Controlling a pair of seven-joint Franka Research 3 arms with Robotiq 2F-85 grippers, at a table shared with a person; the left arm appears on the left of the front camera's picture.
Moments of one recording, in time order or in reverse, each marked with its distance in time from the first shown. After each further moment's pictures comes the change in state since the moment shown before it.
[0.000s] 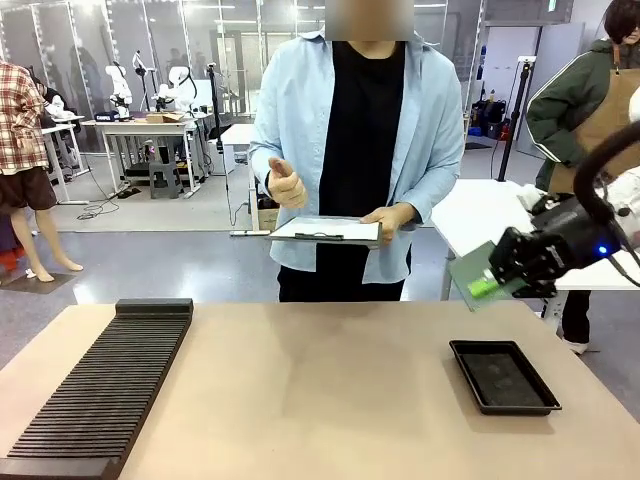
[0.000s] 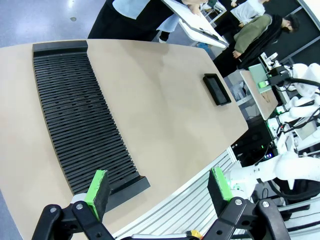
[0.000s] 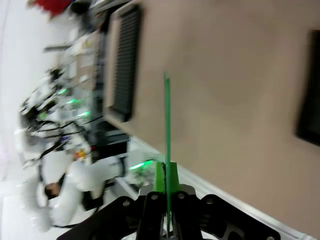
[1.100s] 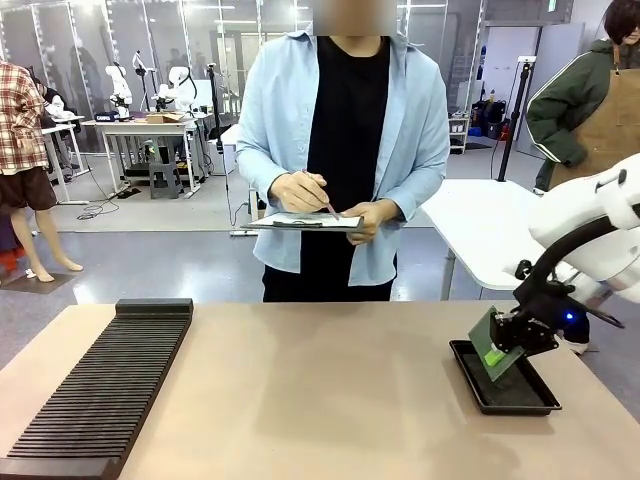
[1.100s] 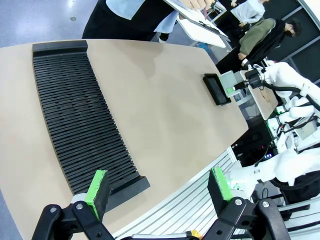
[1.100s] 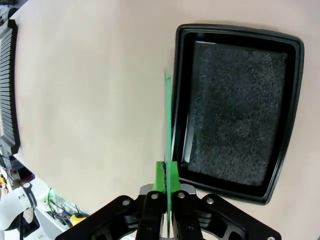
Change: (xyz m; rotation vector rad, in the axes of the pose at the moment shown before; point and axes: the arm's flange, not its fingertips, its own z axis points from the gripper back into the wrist) left arm 0.000 0.000 0.000 0.000 0.000 0.000; right arm 0.043 -0.115 -0.075 -0.421 0.004 0.019
